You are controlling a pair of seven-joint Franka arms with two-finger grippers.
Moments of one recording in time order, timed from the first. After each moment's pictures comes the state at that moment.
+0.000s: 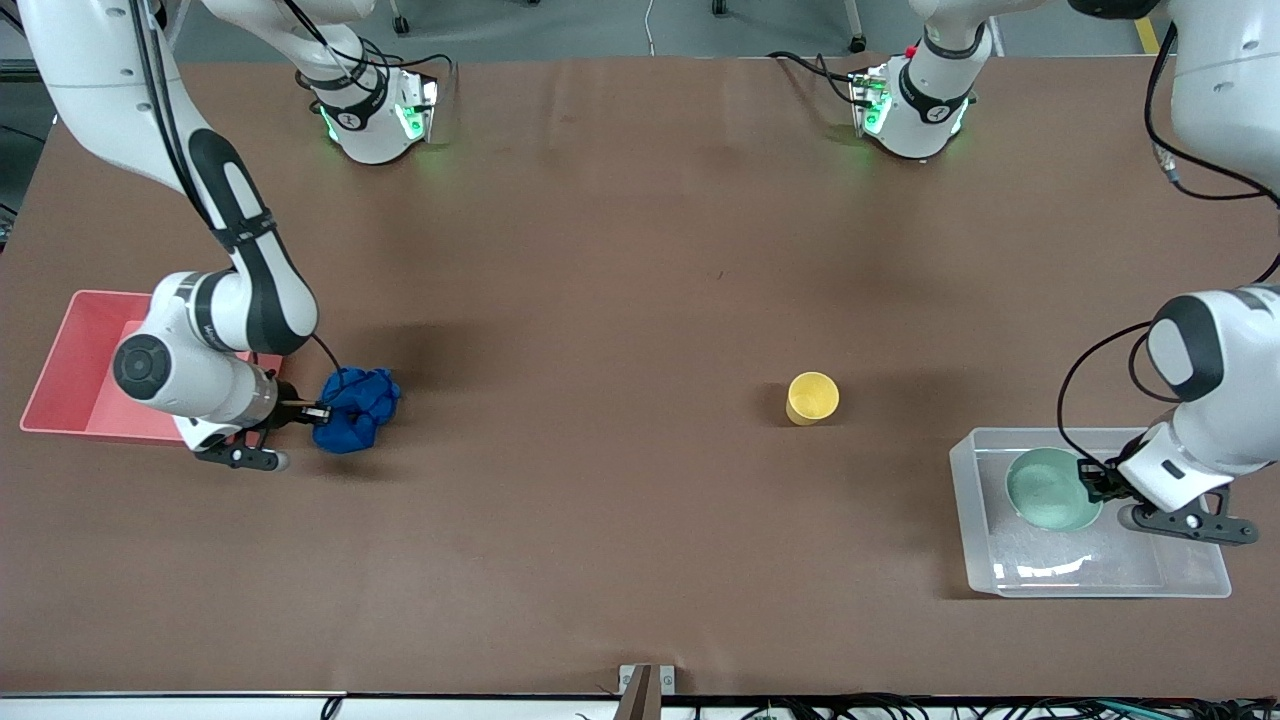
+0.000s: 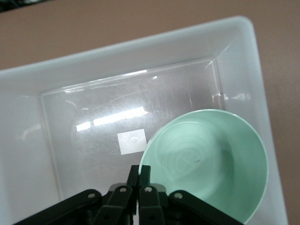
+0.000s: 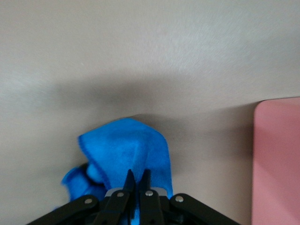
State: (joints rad) left arm 0.18 0.63 -0.09 -1.52 0.10 2.28 0.26; right arm 0.01 0.46 -0.03 -1.92 0.07 2.29 0.09
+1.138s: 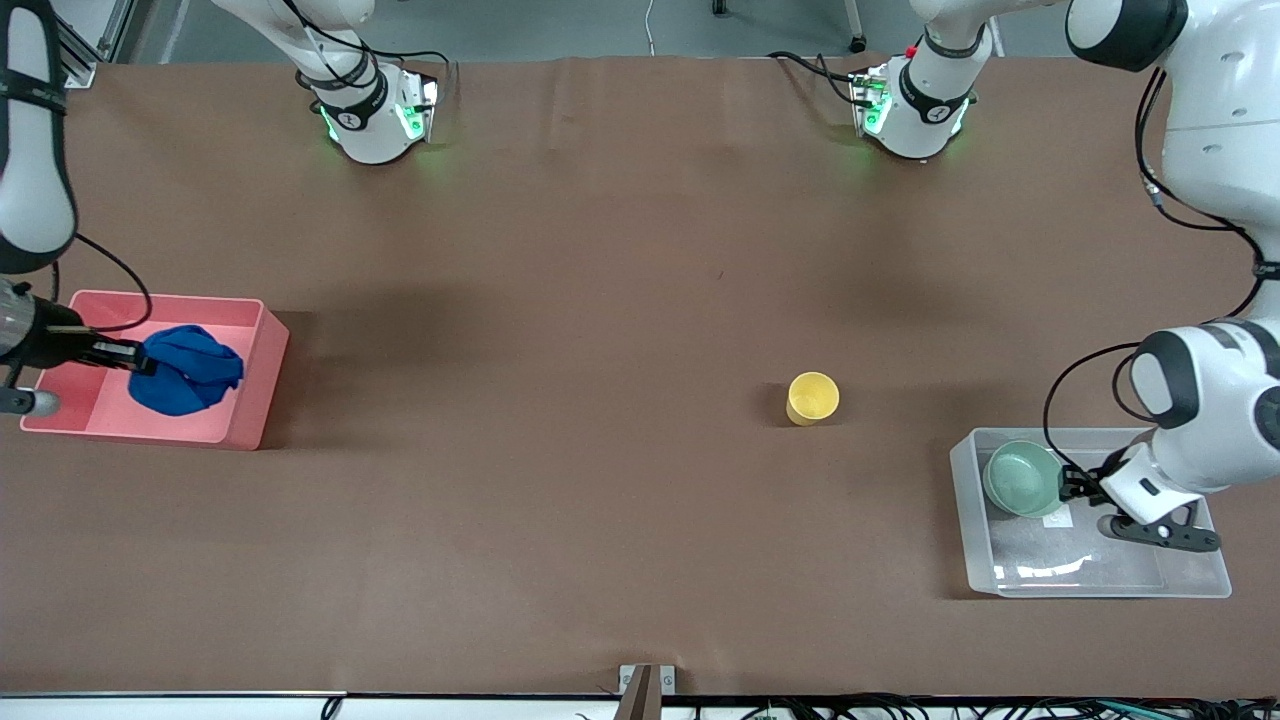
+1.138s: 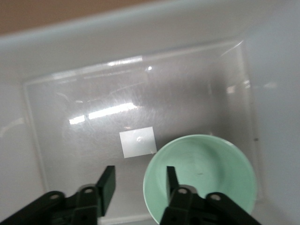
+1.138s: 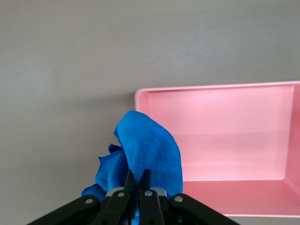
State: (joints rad) left arm 0.23 0.69 -0.12 -1.46 0.10 2.26 0.27; right arm -0.24 0.20 -0.04 -1.79 0.07 1.91 -0.19
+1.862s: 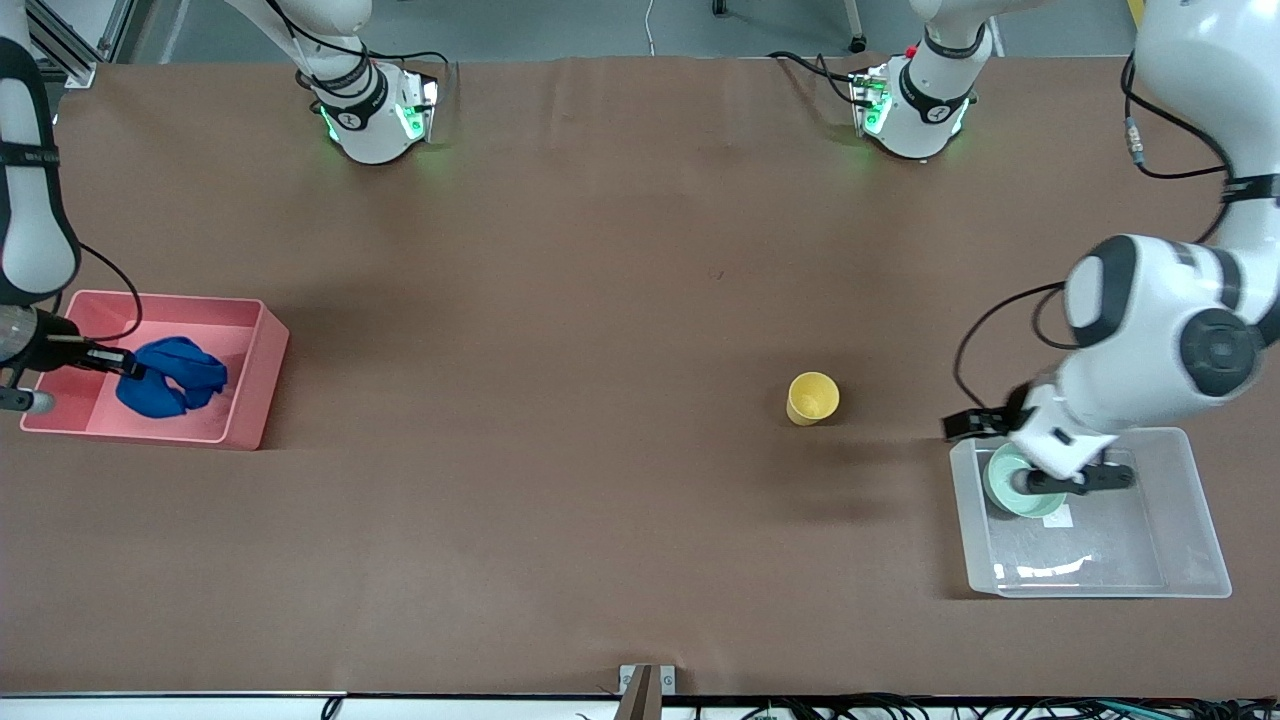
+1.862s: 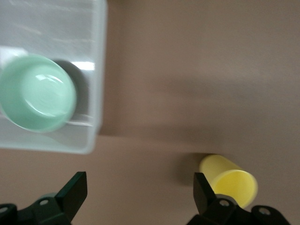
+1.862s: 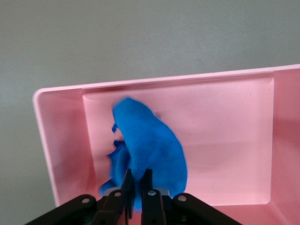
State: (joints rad) left arm 0.19 0.46 -0.44 -1.64 0.11 2.02 -0.38; right arm -0.37 0.33 -0.04 -1.91 0.07 2.16 -0.30
